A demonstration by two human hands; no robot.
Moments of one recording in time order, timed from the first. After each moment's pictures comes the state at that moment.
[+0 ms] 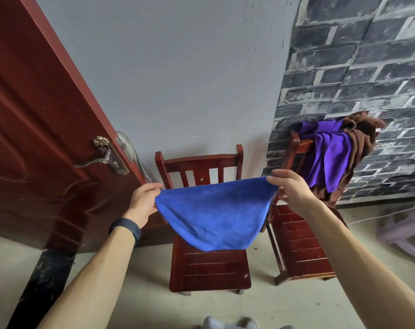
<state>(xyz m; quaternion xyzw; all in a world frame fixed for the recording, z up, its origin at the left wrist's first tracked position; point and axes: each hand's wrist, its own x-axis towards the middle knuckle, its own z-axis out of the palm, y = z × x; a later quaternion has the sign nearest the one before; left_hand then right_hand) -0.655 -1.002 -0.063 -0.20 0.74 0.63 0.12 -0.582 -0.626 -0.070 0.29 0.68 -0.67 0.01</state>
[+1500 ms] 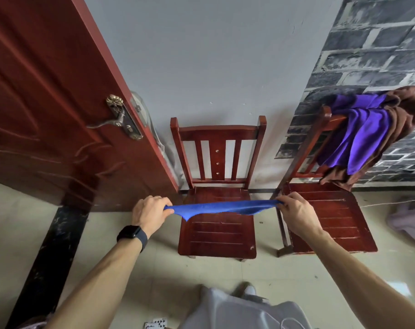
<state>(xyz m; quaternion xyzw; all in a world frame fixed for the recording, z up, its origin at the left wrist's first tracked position) -0.592 -1.070 -0.150 0.11 0.99 0.04 0.08 -0.516 -0.664 -0.172 0.12 0.96 -0.24 0.03</state>
